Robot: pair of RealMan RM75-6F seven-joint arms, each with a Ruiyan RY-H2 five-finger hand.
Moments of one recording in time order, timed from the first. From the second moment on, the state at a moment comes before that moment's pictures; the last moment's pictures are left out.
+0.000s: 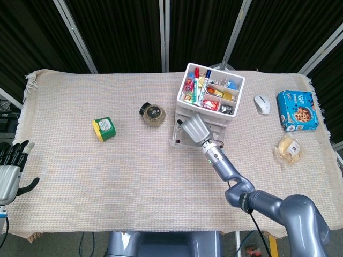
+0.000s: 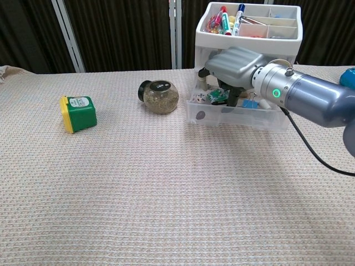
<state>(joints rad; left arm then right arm) -0.13 -1.12 -0.05 -1.61 1.47 1.44 0.10 0.98 -1.78 0.19 -0.93 -1.30 0.95 -0.39</state>
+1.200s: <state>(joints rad) -0.13 -1.12 -0.05 -1.61 1.48 1.44 0.09 0.96 -1.88 0.16 -0.77 -1.38 0.99 -0.46</state>
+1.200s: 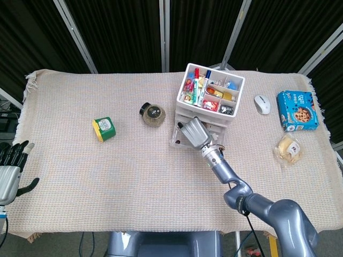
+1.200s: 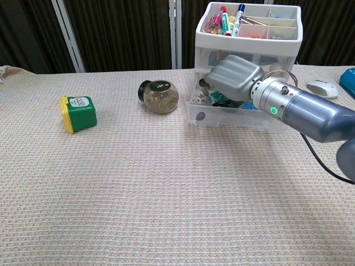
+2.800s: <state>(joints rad) -0.13 -1.13 -0.05 -1.62 1.47 1.45 0.12 0.64 -1.23 0.08 -1.52 -1.55 1.37 -0.65</state>
